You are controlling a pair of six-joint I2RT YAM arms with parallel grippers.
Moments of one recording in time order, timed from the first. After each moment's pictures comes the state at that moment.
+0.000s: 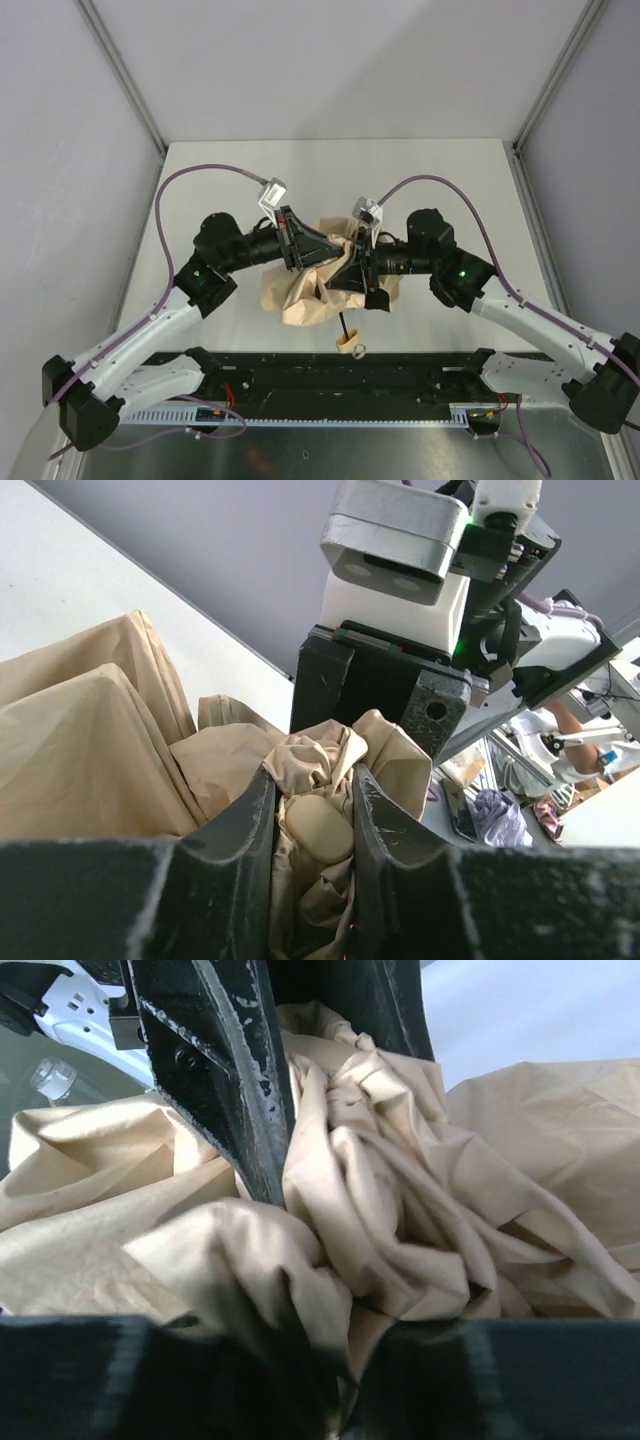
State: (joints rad) left arm -0.68 0.97 0.84 0.22 0.62 -0.70; right arm 0.82 1.08 0.94 -0.05 -0.67 0.33
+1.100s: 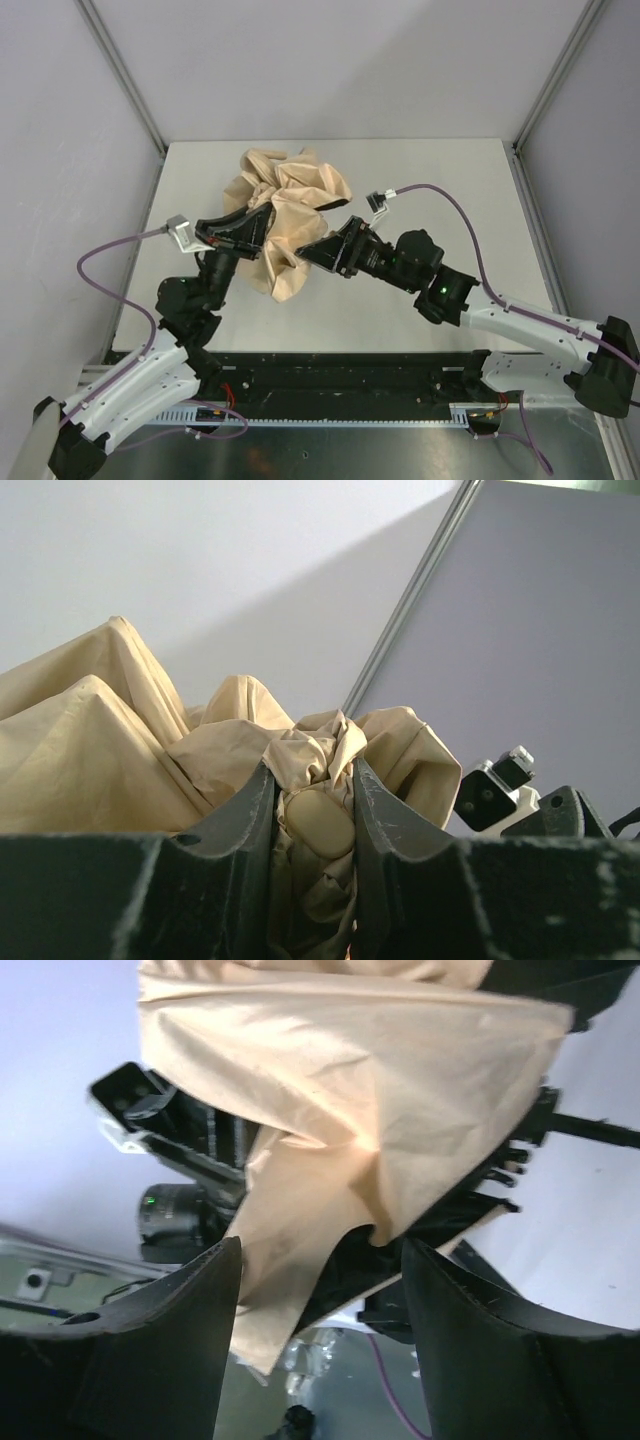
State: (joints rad) left arm -0.67 0.65 0.45 0.79 -0.16 -0.47; right arm 1.03 1.10 0.88 0.26 -0.07 1.10
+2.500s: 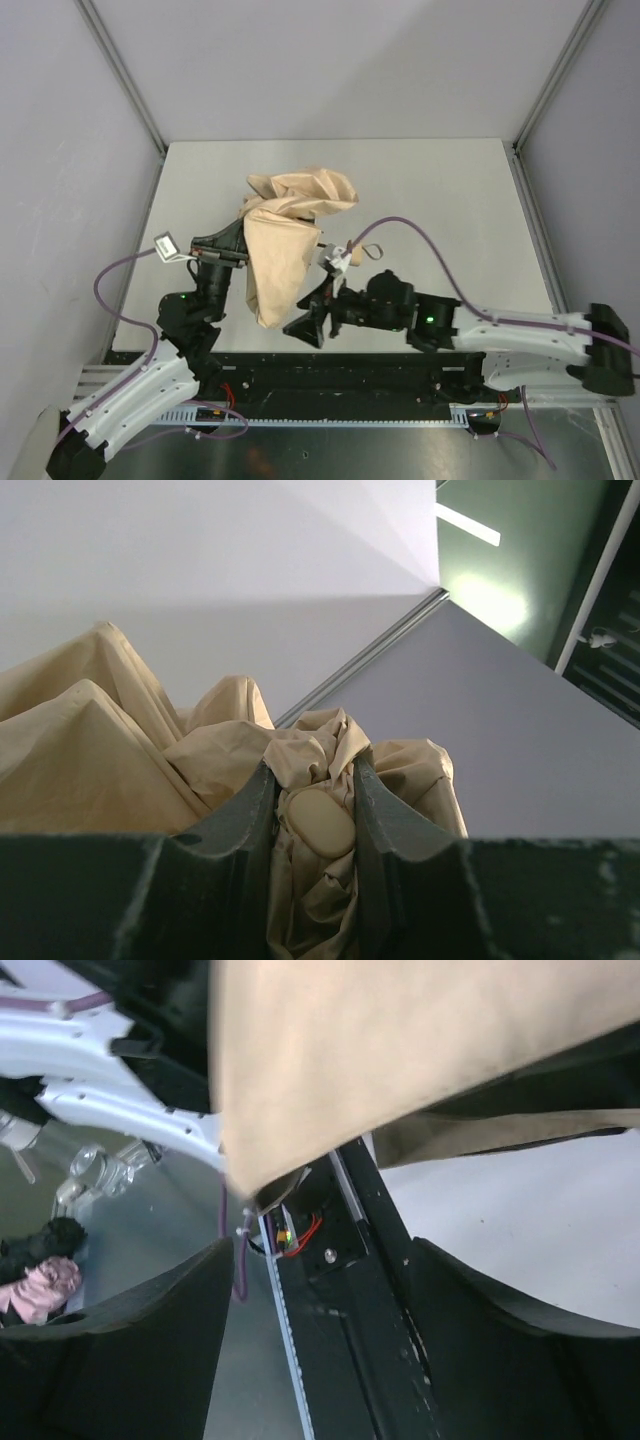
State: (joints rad) left arm -0.66 0.57 0.32 0.87 -0.33 -0.92; right arm 1.31 1.19 0.83 0.24 -0.03 0.50
